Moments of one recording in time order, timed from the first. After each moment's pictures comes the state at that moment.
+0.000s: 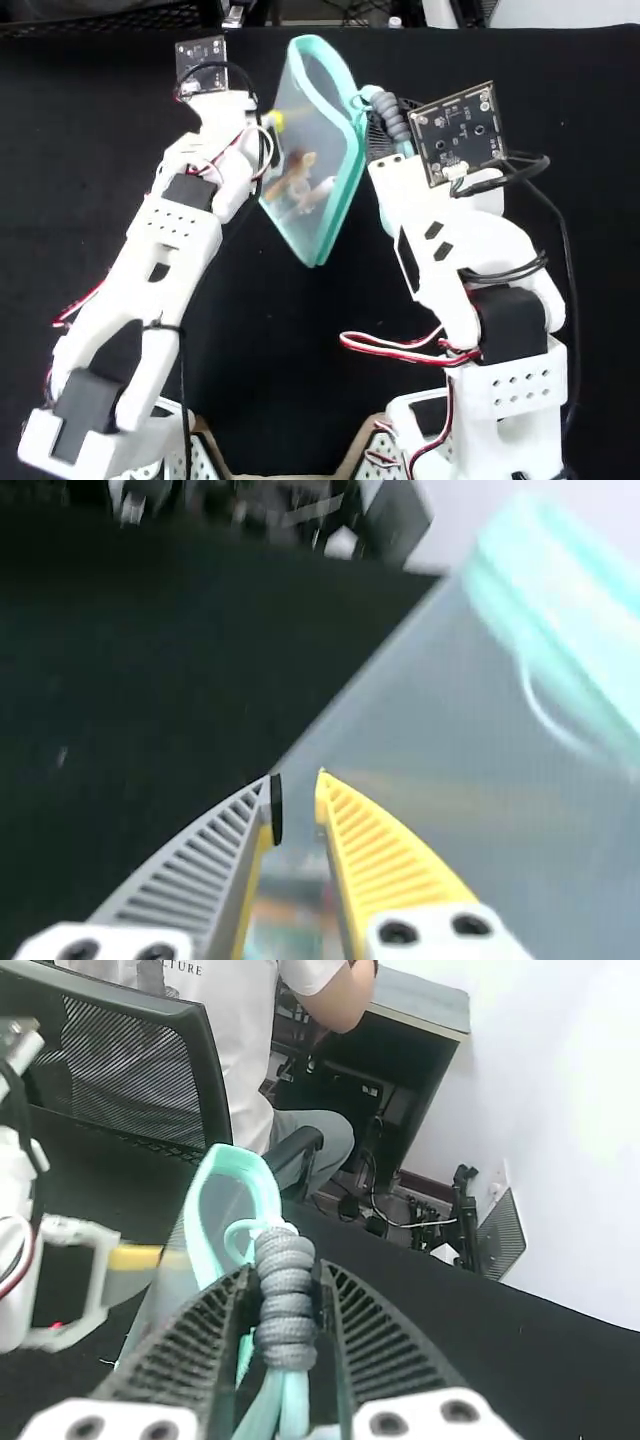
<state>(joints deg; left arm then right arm) 12.7 -14.9 23.7 31.9 20.7 -10.2 -51.5 22.5 52.0 15.2</state>
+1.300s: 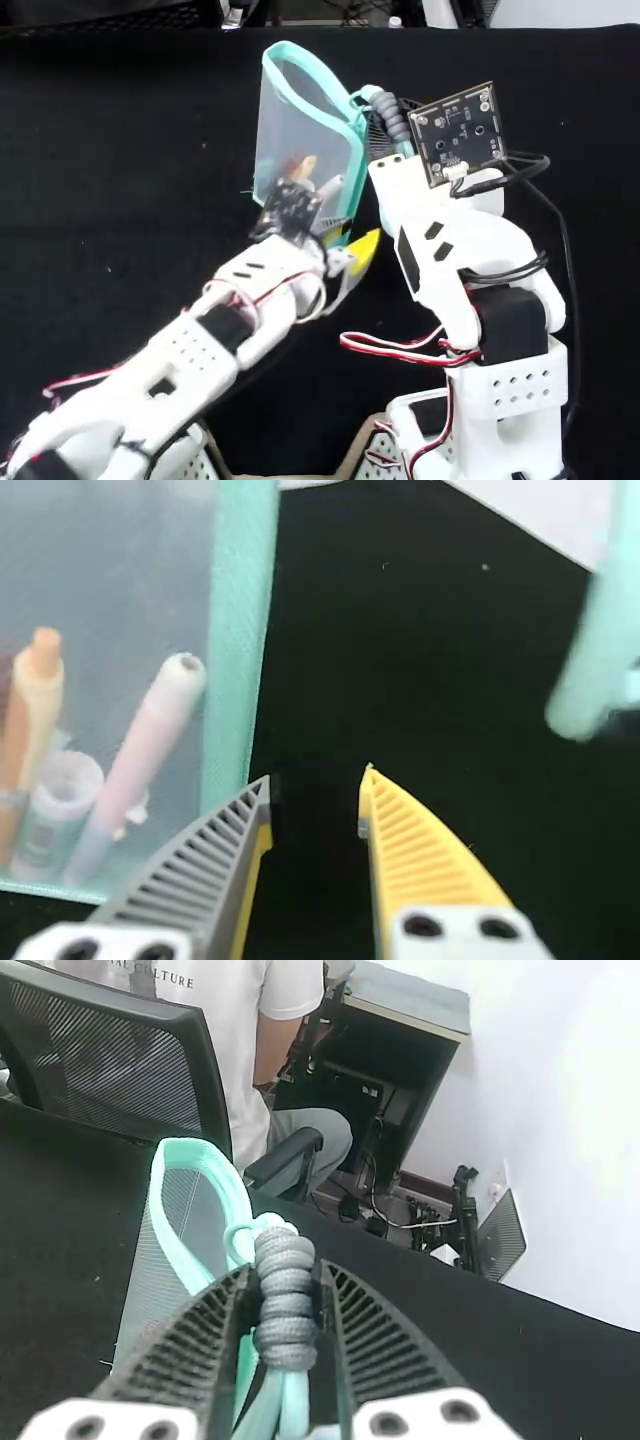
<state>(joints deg) 36.9 -37.8 60.8 7.2 11.7 -10.2 -51.5 22.5 52.0 15.2</state>
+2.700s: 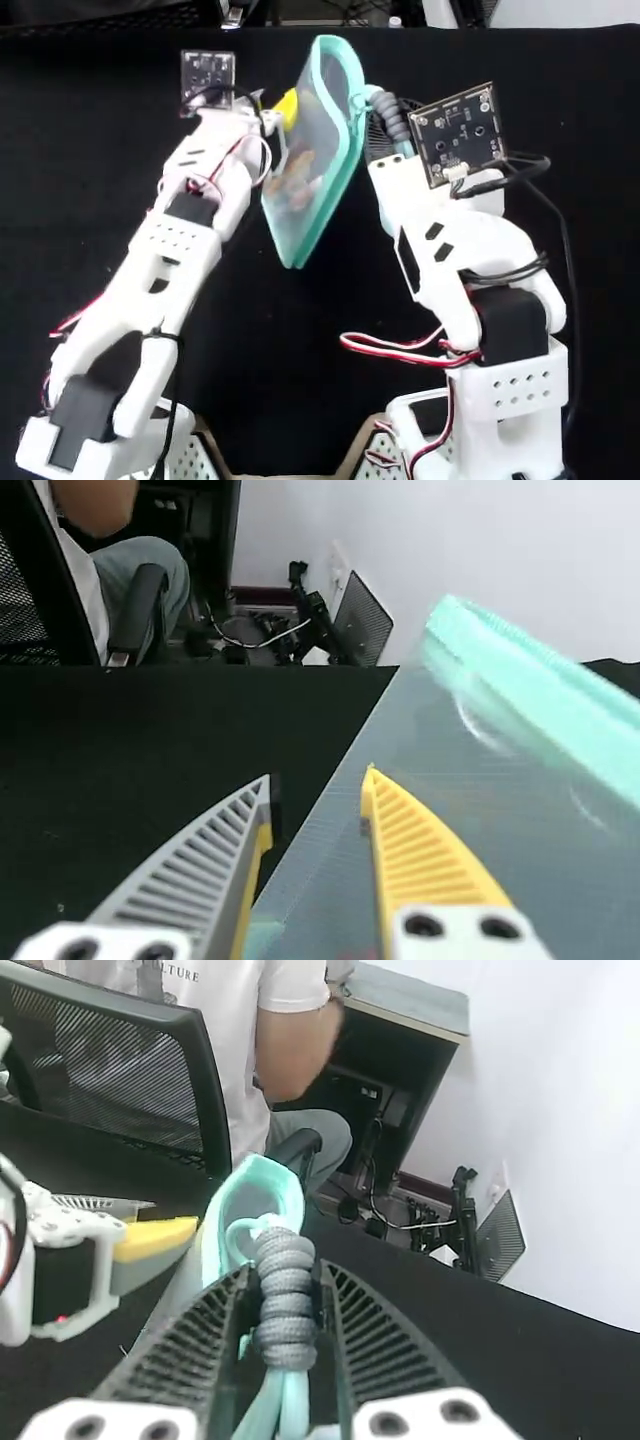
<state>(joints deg) 12.6 -14.5 29.8 8.4 11.7 -10.2 -52.1 22.5 52.0 15.2</state>
